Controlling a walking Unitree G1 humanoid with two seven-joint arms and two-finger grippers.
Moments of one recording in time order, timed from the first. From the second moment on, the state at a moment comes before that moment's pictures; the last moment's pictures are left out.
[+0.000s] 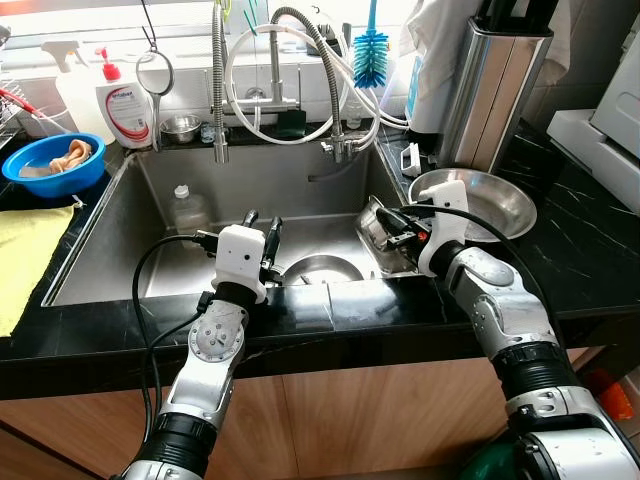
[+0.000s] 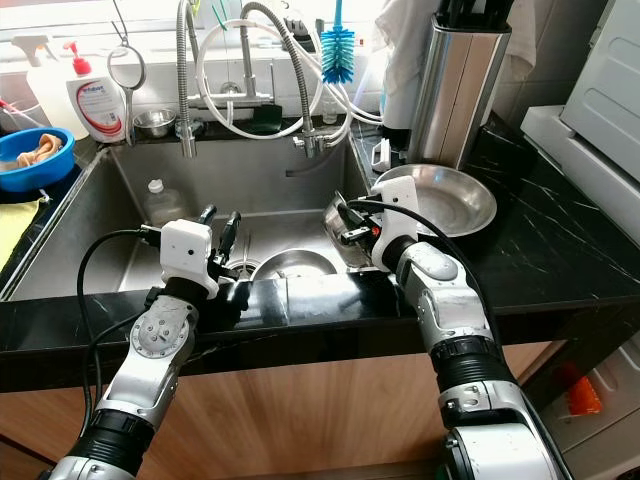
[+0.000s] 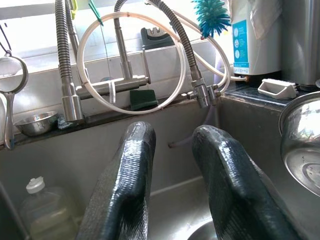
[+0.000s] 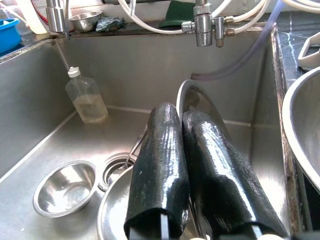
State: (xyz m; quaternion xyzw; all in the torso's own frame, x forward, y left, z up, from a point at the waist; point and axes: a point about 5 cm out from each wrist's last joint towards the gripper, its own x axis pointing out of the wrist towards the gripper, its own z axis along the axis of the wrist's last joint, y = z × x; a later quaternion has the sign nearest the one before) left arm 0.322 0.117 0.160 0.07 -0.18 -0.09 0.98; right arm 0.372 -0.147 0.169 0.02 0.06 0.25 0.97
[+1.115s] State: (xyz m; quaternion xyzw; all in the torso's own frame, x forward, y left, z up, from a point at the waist) left arm 0.321 0.116 0.159 0.07 -0.18 -0.09 0.98; right arm 0.383 -0.180 0.228 -0.05 -0.02 0.09 0.99
